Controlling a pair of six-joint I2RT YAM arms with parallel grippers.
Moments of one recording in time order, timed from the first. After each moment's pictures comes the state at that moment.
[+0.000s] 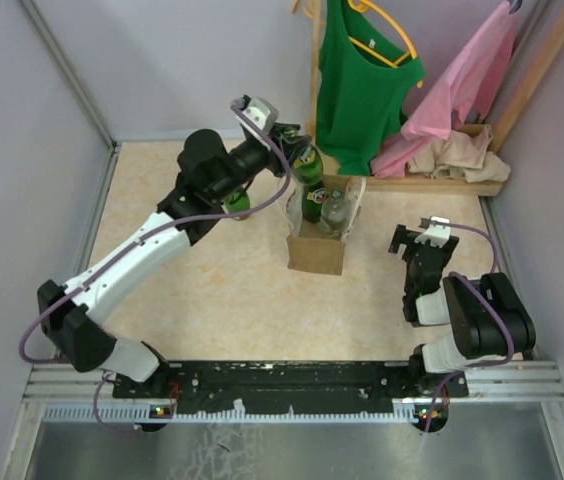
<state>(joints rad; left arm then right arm) -0.72 1.50 1.44 0.27 0.18 0.02 0.08 1.47 0.15 1.20 0.36 0.04</state>
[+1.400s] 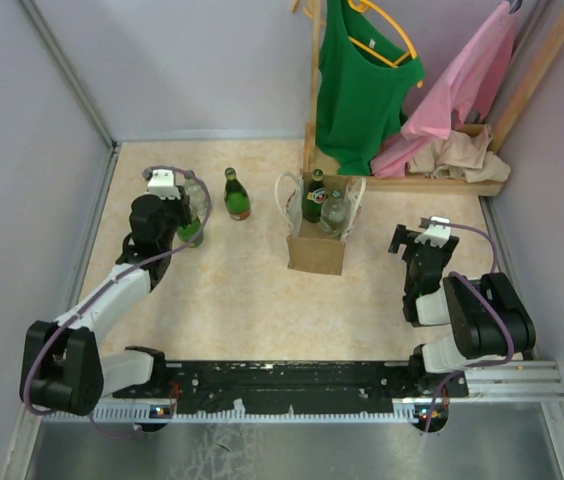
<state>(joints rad) -0.22 1.18 0.66 0.36 -0.19 -0.03 0.08 1.47 0.15 1.20 0.36 0.04</state>
